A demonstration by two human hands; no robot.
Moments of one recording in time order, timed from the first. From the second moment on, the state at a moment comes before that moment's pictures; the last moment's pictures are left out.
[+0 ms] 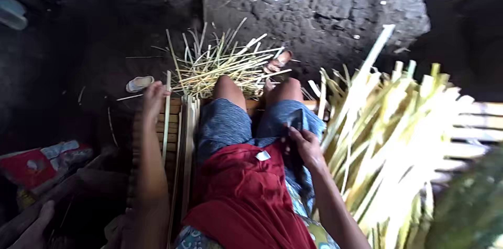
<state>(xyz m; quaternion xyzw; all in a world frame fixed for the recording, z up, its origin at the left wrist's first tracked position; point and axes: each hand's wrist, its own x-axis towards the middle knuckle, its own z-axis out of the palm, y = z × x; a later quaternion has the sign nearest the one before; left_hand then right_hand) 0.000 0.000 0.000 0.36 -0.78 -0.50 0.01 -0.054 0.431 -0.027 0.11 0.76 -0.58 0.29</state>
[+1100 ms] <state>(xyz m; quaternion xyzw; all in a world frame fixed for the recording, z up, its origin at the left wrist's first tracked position) 0.016 0.200 0.114 0.10 -0.58 -0.81 0.08 -0.089 0.362 0.115 -0.19 0.29 -0.71 0.61</state>
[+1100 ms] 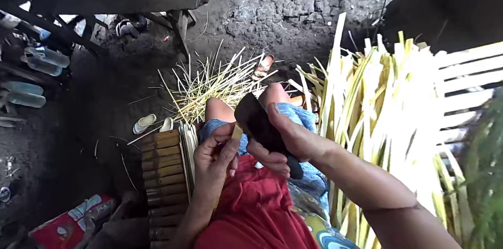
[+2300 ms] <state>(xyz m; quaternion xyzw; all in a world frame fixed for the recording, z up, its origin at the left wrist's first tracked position) -0.006 0.187 0.114 -0.05 -0.68 -0.73 0.07 -0.111 0.384 0.156 -0.36 0.69 -0.57 0.26</state>
